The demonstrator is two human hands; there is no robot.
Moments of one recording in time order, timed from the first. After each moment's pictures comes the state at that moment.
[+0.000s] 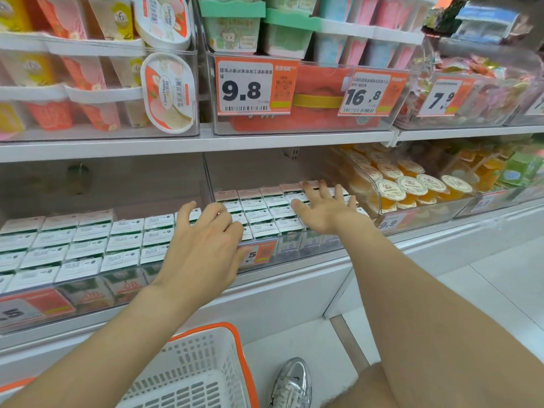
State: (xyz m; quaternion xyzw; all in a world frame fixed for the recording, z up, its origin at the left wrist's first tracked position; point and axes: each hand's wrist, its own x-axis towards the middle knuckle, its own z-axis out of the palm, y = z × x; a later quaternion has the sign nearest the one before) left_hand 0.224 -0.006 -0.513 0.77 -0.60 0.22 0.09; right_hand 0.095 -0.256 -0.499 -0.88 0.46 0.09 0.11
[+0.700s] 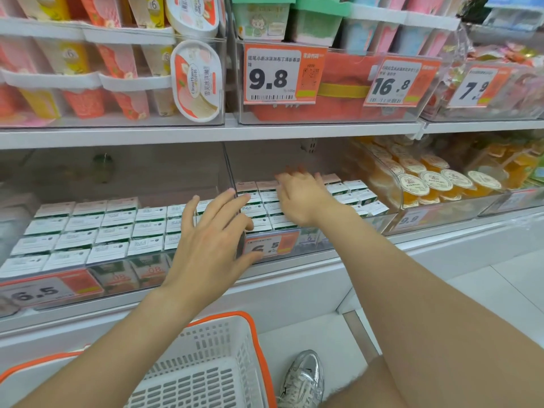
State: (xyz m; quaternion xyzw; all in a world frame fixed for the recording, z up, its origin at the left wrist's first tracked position) left_hand 0.232 0.015 -0.529 0.77 -0.58 0.14 0.22; right_hand 0.153 -0.208 -0.493 -0.95 0.31 -0.02 0.06
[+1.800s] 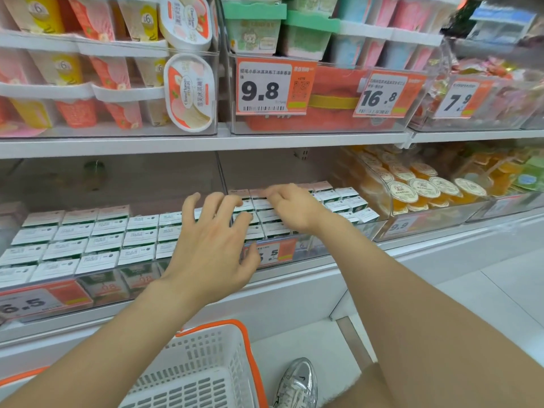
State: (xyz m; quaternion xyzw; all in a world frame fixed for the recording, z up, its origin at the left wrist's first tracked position) left_hand 0.223 0.002 -0.503 0.80 -0.56 0.20 0.09; right_hand 0.147 -0.208 -0.494 -0.92 0.28 -0.05 0.28
